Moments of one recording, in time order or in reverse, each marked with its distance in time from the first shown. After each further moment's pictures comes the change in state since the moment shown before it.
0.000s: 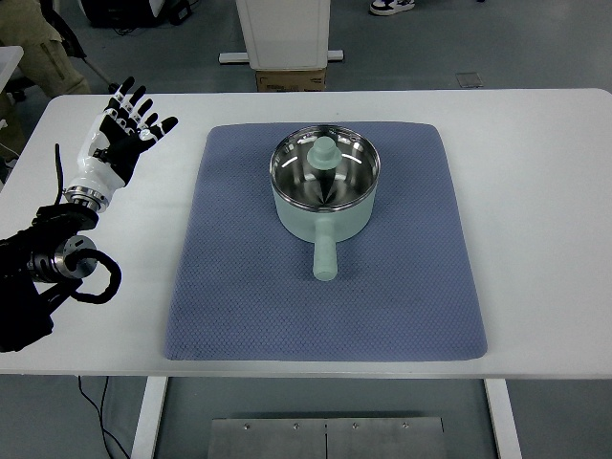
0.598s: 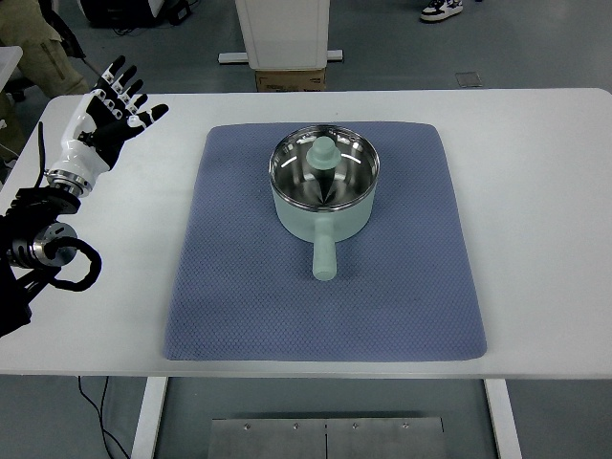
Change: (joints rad) left arm -0.034 0.064 -0.017 -0.027 0.091 -0.034 0.000; right arm 0.000 0.000 0.000 0.000 0.000 0.000 0.000
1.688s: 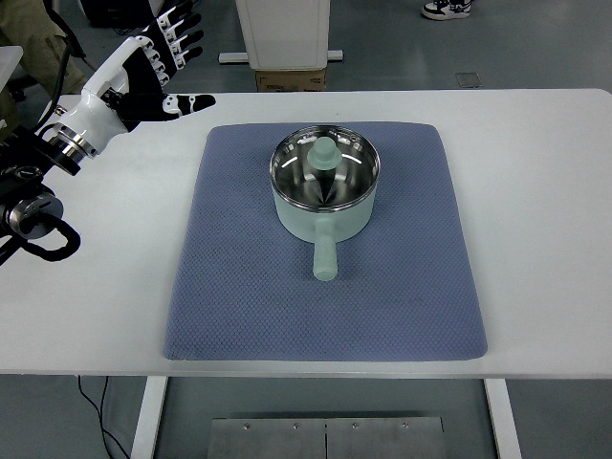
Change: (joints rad) left arm -0.096 0.169 0.000 -0.326 0.381 -0.008 -0.002; right arm 0.000 0.000 0.000 0.000 0.000 0.000 0.000
